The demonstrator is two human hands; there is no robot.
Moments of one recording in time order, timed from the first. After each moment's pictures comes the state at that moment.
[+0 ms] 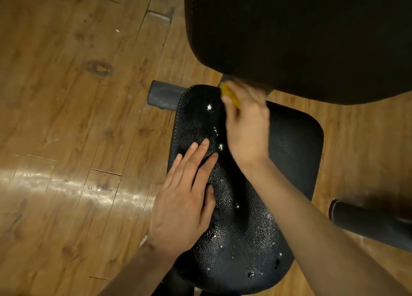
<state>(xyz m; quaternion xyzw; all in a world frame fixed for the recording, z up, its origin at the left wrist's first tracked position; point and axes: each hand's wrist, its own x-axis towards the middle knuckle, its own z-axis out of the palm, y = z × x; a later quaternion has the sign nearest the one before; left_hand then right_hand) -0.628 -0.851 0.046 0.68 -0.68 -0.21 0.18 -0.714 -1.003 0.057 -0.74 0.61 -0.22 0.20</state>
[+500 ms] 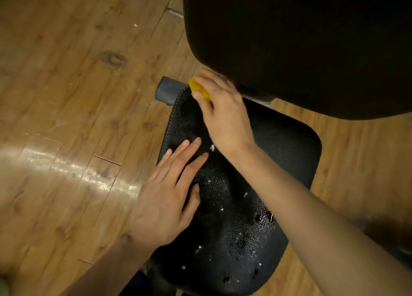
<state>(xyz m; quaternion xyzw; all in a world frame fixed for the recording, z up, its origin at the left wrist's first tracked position) -0.628 -0.853 0.049 0.68 -0.68 -0.22 0.17 -0.701 -1.019 0.062 -0.84 0.45 -0.17 0.26</state>
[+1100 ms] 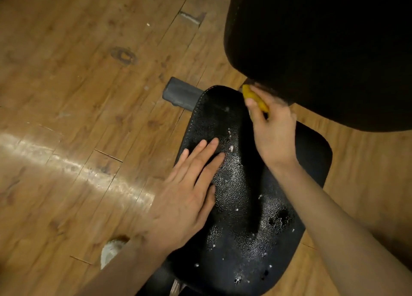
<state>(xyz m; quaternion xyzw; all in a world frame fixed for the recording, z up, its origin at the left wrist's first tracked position) -0.629 -0.843 0.050 0.68 -0.67 -0.22 0.21 -0.733 -1.024 0.060 -0.77 0.54 -0.20 0.26</state>
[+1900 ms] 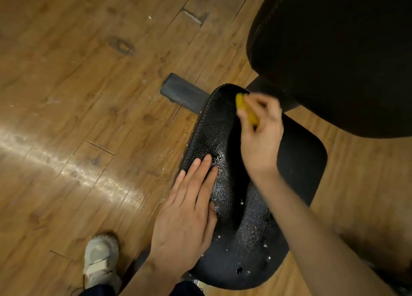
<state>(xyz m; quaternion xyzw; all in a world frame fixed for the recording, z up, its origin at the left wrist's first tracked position) -0.651 -0.800 0.043 0.74 -0.60 -0.22 0.19 -0.711 -0.985 0.055 -0.78 0.54 -0.23 0.21</state>
